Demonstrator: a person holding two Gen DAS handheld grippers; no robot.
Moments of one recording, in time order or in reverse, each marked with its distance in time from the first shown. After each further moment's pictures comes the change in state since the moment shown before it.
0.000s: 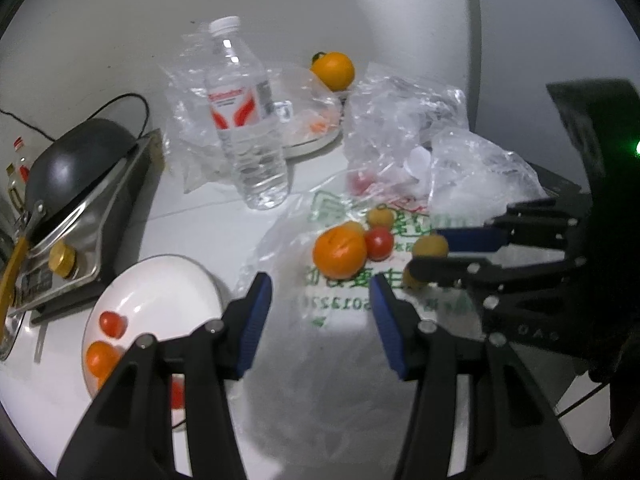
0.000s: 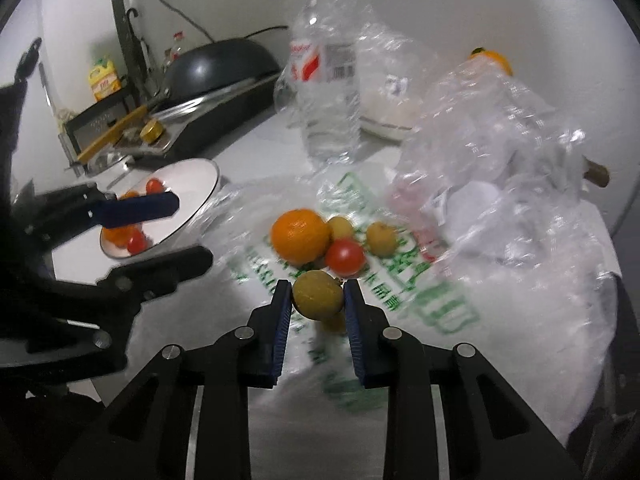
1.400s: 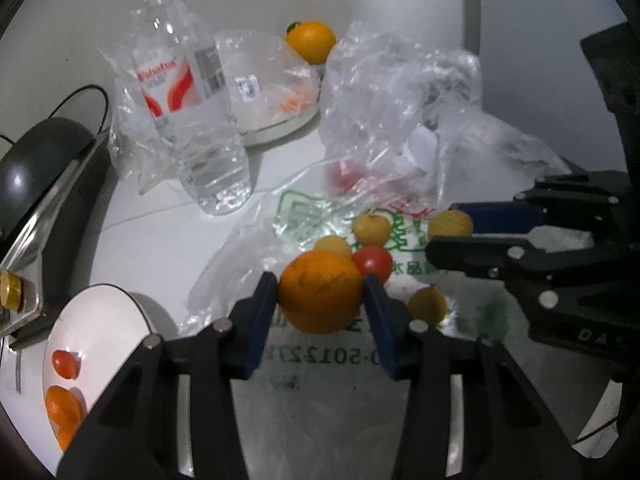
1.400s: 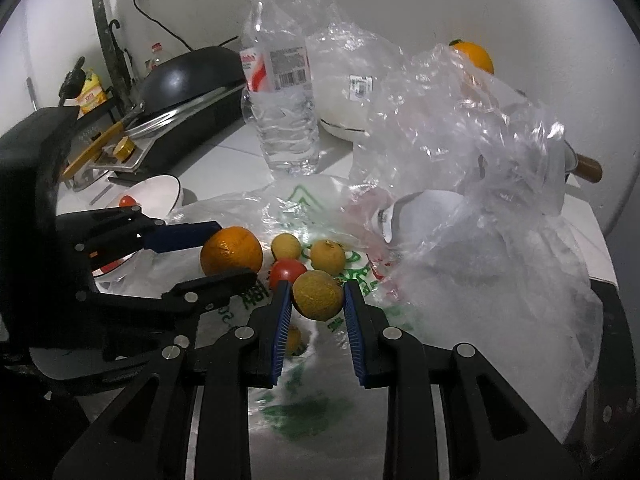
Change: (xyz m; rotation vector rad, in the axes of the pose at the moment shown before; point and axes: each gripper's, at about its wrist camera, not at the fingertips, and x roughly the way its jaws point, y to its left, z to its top) left arm 0.064 -0.015 0.019 0.031 0.062 -0.044; right arm 0.005 -0.030 0.011 0.023 0.004 -0.013
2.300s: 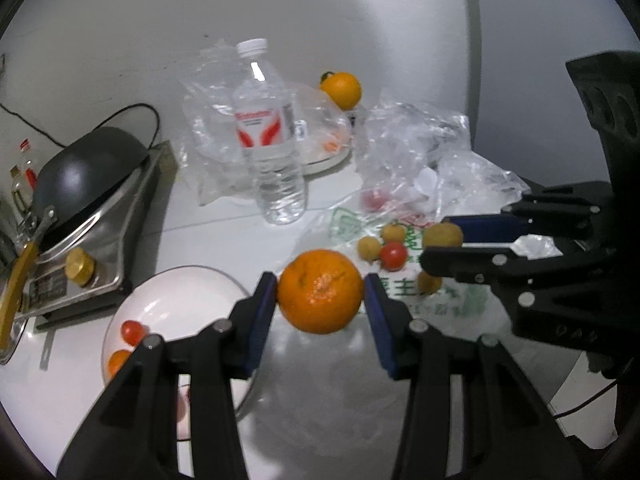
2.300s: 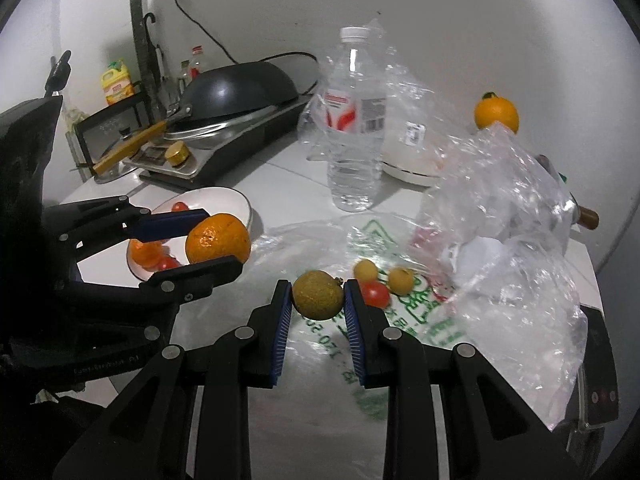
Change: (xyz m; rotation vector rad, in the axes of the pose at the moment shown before) left arm -0.092 0.041 -0.030 -0.049 -0.124 0.040; right arm -0.031 0.078 0.010 -0.099 -0.055 0.004
